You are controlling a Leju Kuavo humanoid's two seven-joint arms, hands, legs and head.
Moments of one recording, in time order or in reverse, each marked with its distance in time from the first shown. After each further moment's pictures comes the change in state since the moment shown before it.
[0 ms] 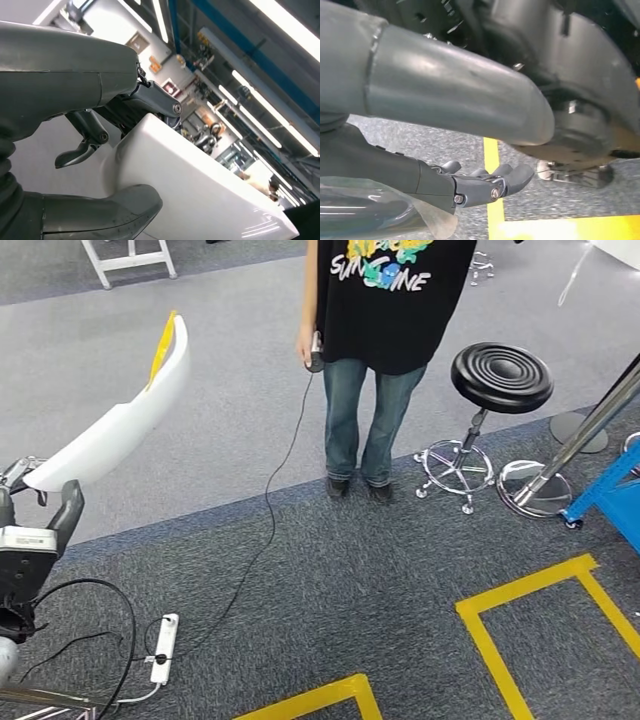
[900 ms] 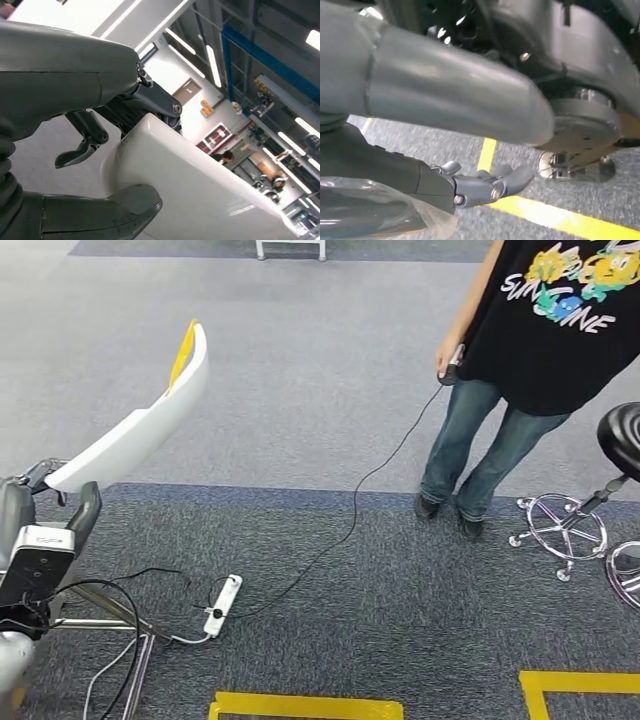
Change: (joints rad) left arm -0.019 -0.014 -0.056 0.041 0.013 0.002 -0.014; right arm 0.013 -0.019 0.001 -0.009 -0.004 -0.001 -0.024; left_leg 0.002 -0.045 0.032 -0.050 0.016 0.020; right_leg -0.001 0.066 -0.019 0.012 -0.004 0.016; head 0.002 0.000
